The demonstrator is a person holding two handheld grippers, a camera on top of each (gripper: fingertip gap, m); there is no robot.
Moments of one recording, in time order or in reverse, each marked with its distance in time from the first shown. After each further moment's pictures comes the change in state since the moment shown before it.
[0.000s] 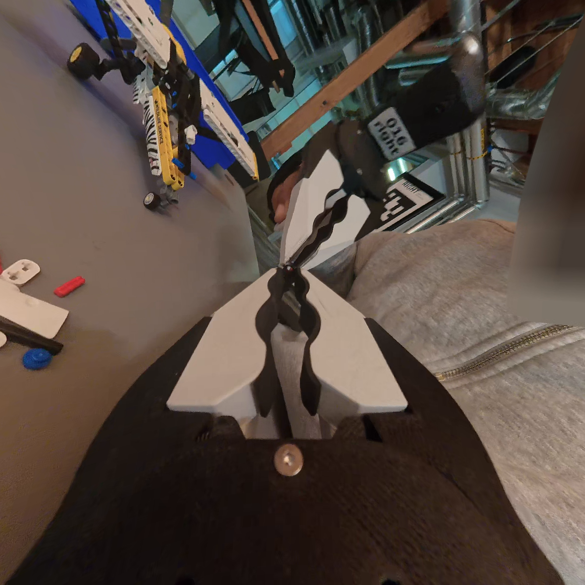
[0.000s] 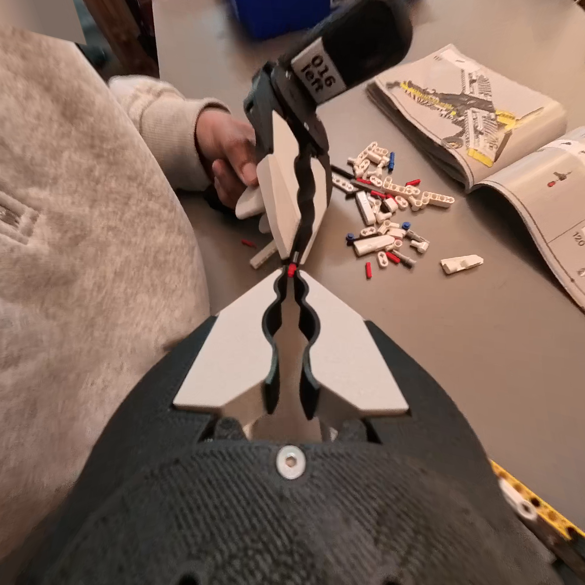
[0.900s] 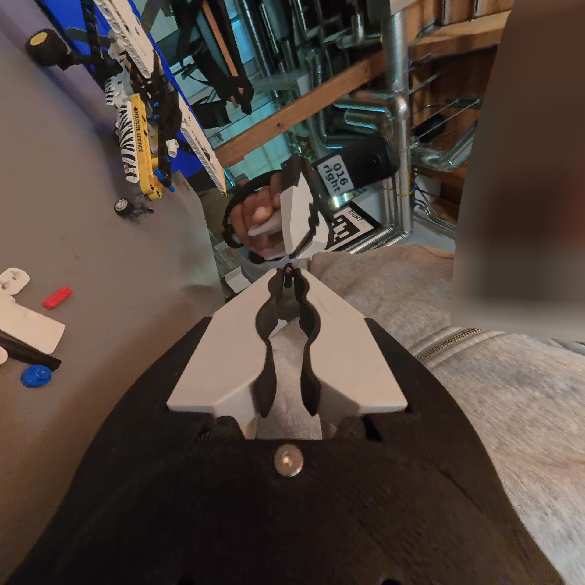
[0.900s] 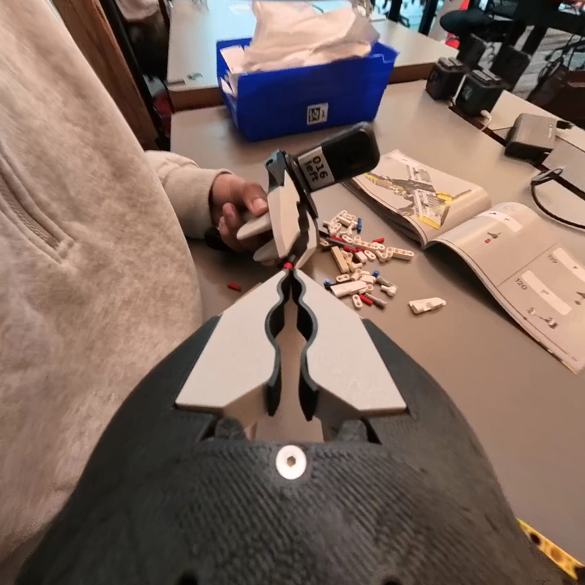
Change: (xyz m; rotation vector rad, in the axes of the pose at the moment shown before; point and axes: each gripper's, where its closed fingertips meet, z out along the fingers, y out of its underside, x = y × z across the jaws) left arm 0.005 -0.019 -0.009 0.053 0.168 -0.158; right arm 0.008 -0.022 -0.019 0.280 0.039 -0.032
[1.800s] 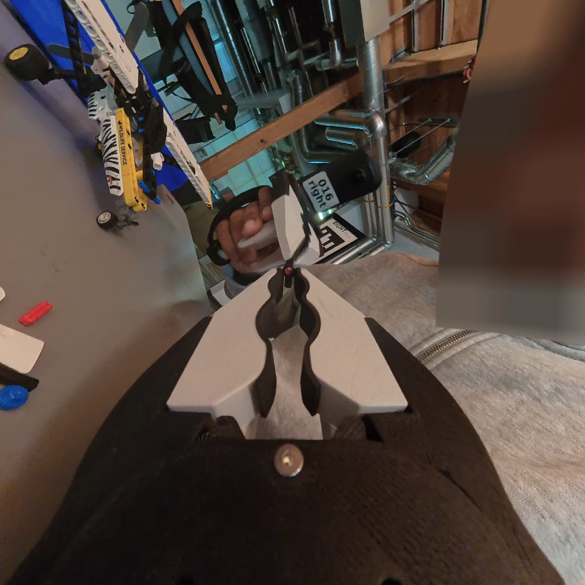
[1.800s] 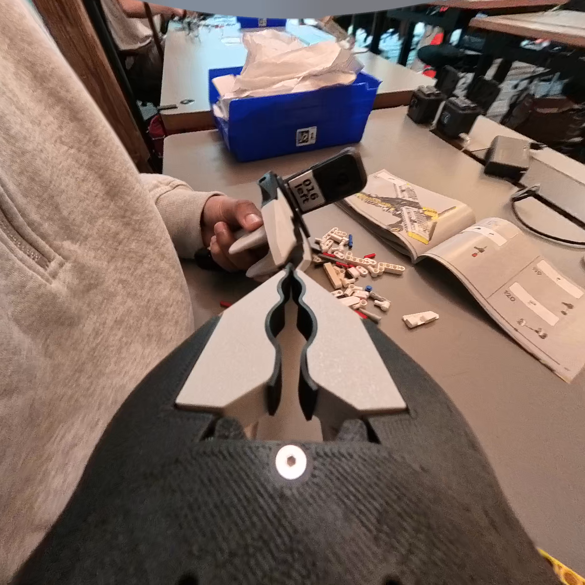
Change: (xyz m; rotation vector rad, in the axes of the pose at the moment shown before) left arm 0.007 -0.006 0.002 0.046 0.059 -0.005; right arm 0.005 -0.010 0.008 0.062 0.039 0.001
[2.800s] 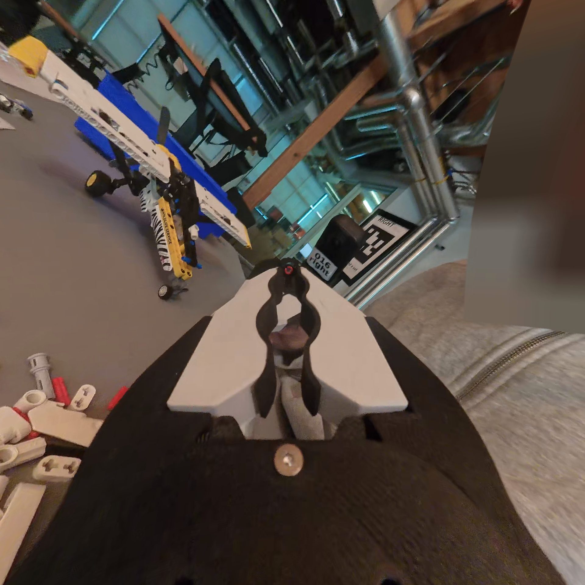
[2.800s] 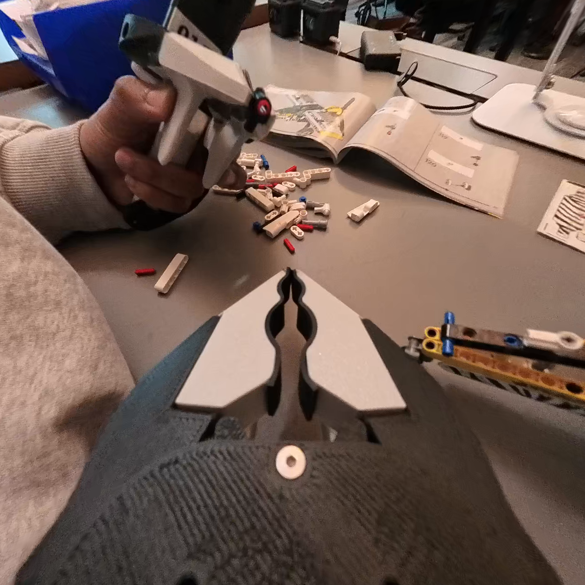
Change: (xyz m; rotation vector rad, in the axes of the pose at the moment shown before) left arm -0.006 -0.033 0.010 0.021 -0.107 0.291; right arm 0.035 0.077 -0.003 -0.092 0.409 0.180
